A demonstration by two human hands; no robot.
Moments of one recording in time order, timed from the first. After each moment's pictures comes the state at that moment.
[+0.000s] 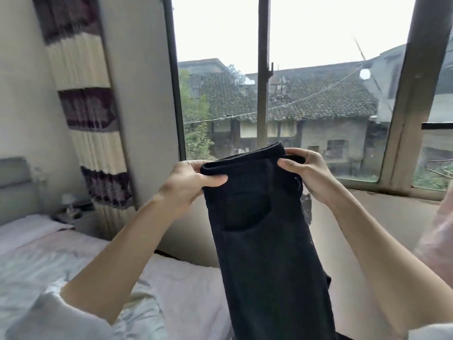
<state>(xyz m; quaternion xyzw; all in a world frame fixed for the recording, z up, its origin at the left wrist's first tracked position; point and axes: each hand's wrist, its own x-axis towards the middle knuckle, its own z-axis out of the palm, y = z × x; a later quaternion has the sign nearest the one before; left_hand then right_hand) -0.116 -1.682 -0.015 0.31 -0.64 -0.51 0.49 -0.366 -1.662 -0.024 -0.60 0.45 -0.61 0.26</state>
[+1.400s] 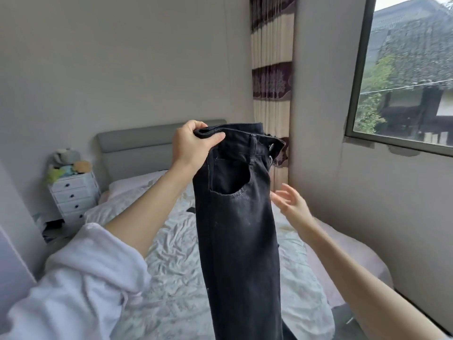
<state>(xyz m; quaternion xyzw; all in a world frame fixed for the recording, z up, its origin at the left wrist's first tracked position) 0.178 -1.418 -0.026 0.58 -0.48 0.00 0.66 -0.009 -1.523 -0.168 -0.65 0.38 -0.43 0.50</state>
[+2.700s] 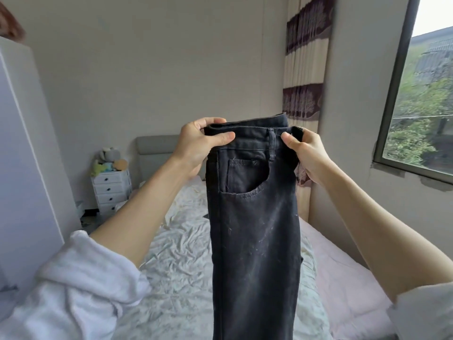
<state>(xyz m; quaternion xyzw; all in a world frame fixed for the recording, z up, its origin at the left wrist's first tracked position) 0.101 -1.350 0.018 0.49 -0.46 -0.14 0.73 -0.050 -1.516 -0.004 -0.71 0.16 -0.49 0.48</state>
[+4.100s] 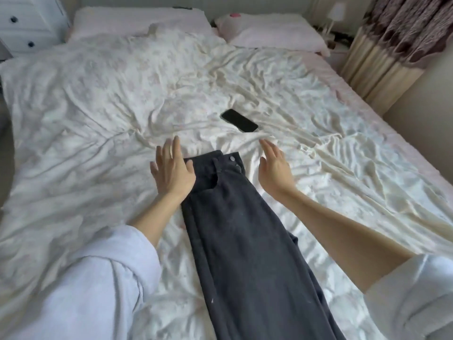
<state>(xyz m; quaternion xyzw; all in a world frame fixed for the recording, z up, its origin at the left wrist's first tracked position) 0.712 -1.735 -0.574 0.92 -0.30 -0.04 0.26 0.553 -1.876 -0.557 -0.88 0.37 -0.17 0.23</state>
